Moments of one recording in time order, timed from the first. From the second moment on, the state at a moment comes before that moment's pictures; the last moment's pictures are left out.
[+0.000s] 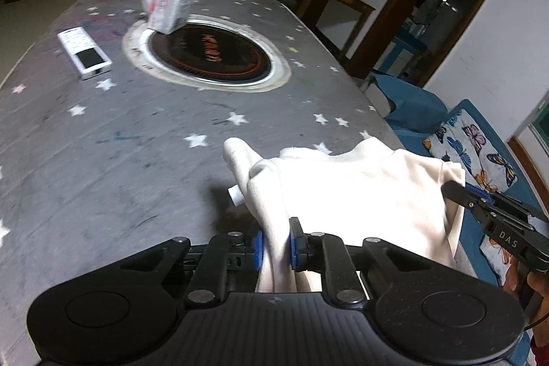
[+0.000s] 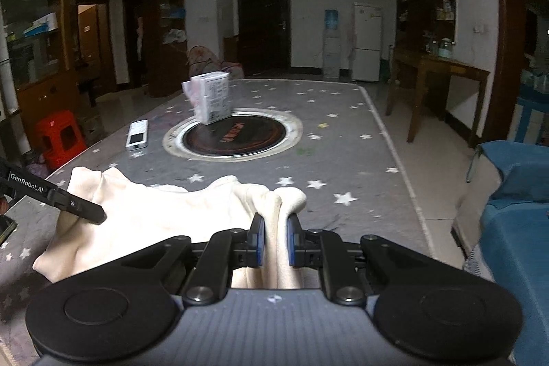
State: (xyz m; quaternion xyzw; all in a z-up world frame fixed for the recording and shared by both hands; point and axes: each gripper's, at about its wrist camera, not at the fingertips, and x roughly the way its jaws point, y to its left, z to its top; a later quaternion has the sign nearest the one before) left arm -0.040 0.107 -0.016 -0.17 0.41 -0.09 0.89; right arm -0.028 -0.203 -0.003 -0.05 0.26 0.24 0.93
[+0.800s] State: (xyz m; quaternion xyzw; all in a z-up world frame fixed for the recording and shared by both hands) left arm 0.011 0.038 -0.031 -0.12 0.44 -0.13 0.88; right arm 0.017 -0.262 -0.036 -0.05 0.30 0.16 0.94
